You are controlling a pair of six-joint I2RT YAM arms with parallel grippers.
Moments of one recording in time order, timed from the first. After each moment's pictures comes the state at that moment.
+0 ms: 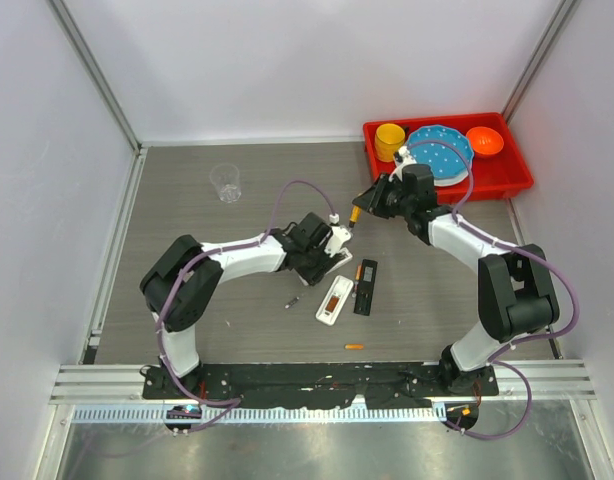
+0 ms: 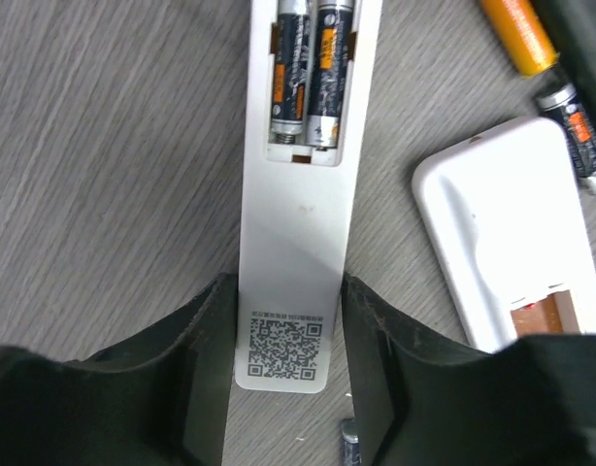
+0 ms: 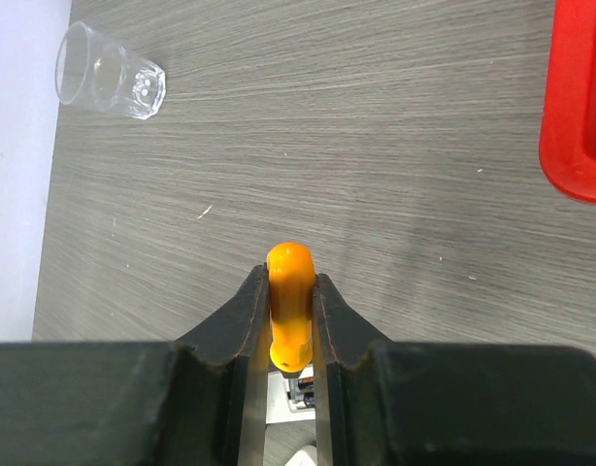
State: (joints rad) left arm -0.82 1.85 1.15 -0.32 0.04 0.09; right arm 0.27 1.60 0.99 0.12 -0.32 0.57
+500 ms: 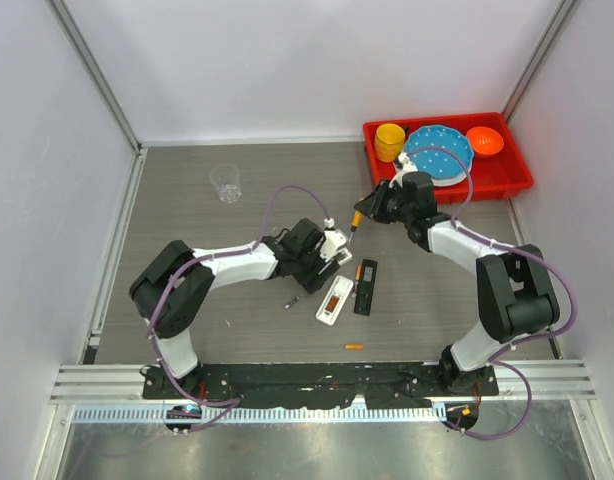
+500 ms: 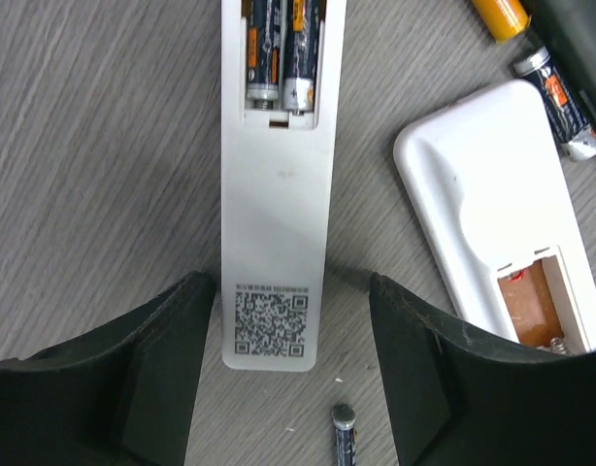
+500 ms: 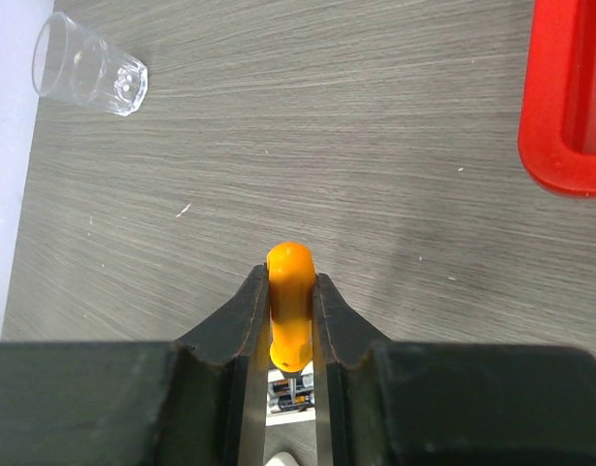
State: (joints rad) left arm -0.81 1.79 1.05 -0.23 0.07 0.10; right arm 0.27 1.60 0.93 0.19 -0.30 0.54
